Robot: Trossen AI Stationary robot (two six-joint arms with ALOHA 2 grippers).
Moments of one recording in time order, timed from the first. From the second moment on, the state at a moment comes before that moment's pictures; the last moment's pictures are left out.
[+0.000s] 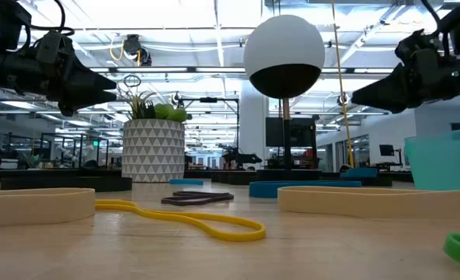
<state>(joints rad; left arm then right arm) 0.13 0.19 0.01 0.11 -0.22 -0.23 -0.14 0.17 0.02 0.03 0.21 0.04</state>
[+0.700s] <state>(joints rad) 0.13 0.19 0.01 0.11 -0.24 -0.19 -0.14 0.72 0.34 -0.36 0.30 0.07</state>
